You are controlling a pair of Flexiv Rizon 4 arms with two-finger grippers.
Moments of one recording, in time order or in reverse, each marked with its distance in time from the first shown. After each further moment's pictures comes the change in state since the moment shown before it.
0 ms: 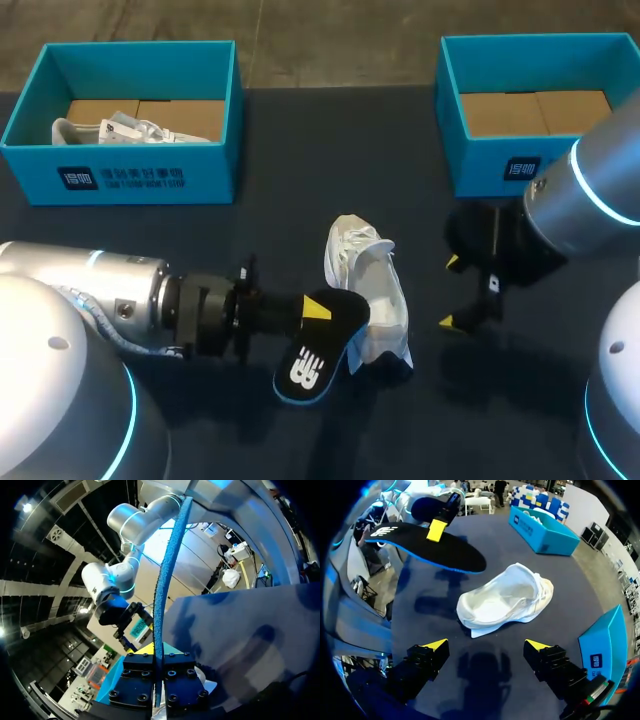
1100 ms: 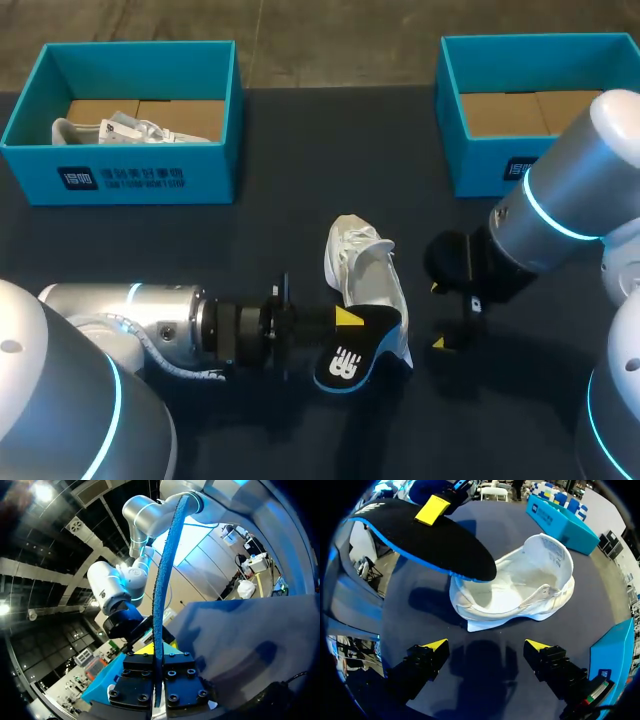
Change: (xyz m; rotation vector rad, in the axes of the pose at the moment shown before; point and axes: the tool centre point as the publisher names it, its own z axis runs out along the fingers) left arm 0.011 0.016 0.043 0.035 -0.117 -0.137; right arm -0.004 -0.021 0.060 0.073 0.059 -0.123
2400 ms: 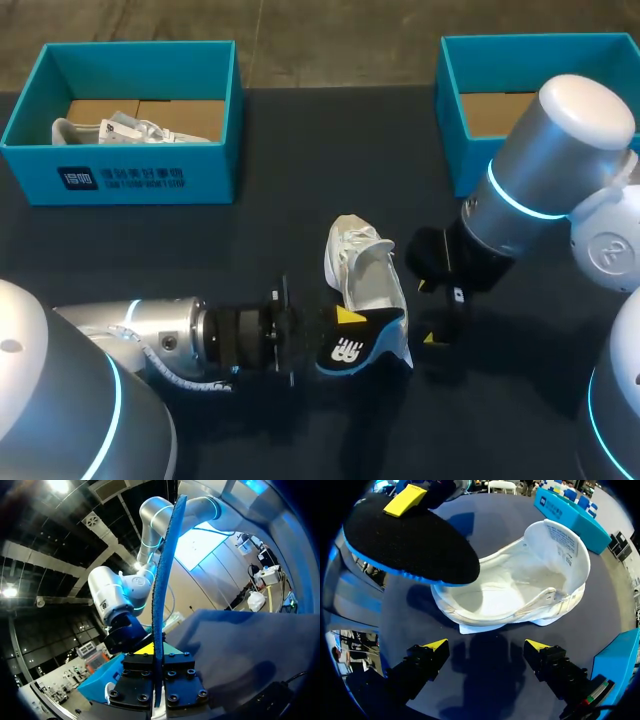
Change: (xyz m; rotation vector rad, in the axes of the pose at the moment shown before) left arm -0.004 -0.007 0.003 0.012 -0.089 -0.112; right arm -0.014 0.005 0.021 0.060 0.070 -0.040
